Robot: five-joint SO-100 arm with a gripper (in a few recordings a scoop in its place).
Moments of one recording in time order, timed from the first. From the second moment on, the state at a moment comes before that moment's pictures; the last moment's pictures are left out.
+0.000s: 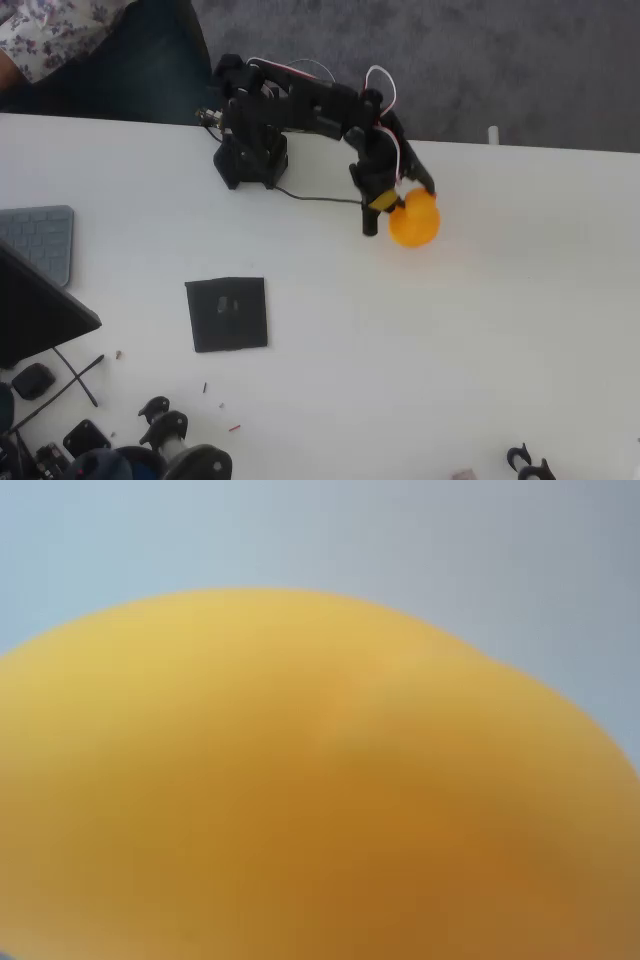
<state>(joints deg) -60.7 114.2 109.2 56.0 -37.0</state>
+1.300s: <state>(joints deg) -3.5 118.6 102.2 59.1 -24.5</state>
